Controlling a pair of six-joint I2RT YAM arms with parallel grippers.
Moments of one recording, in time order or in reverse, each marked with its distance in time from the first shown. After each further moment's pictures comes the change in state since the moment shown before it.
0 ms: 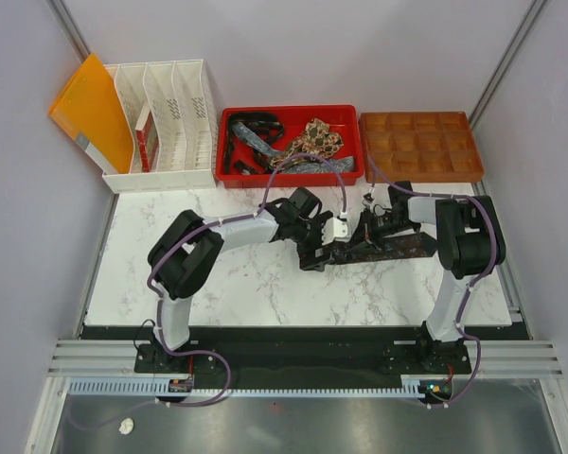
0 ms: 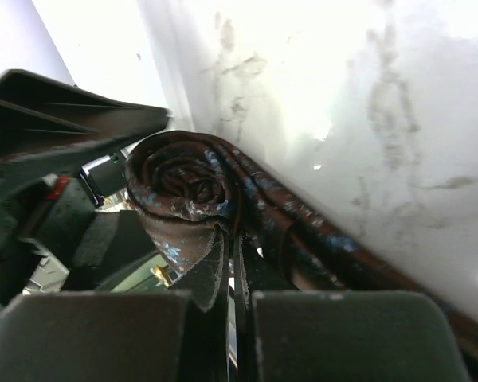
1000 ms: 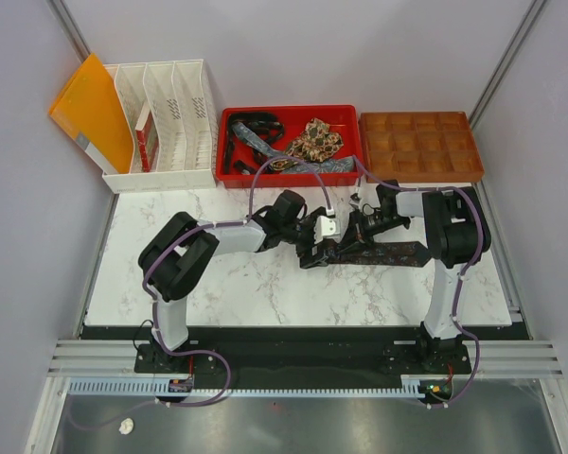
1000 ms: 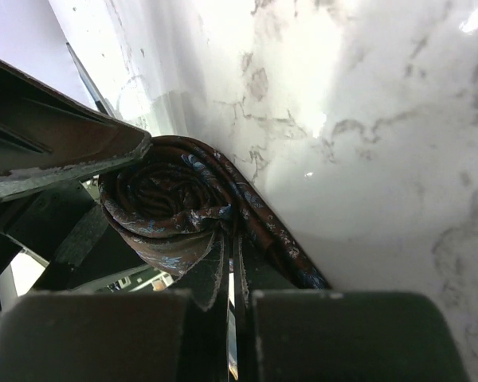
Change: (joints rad) left arm 0.046 -0.057 -0.211 0.416 0.104 -0.064; right arm 0.049 0.133 0.113 -0.071 -0.057 -0.124
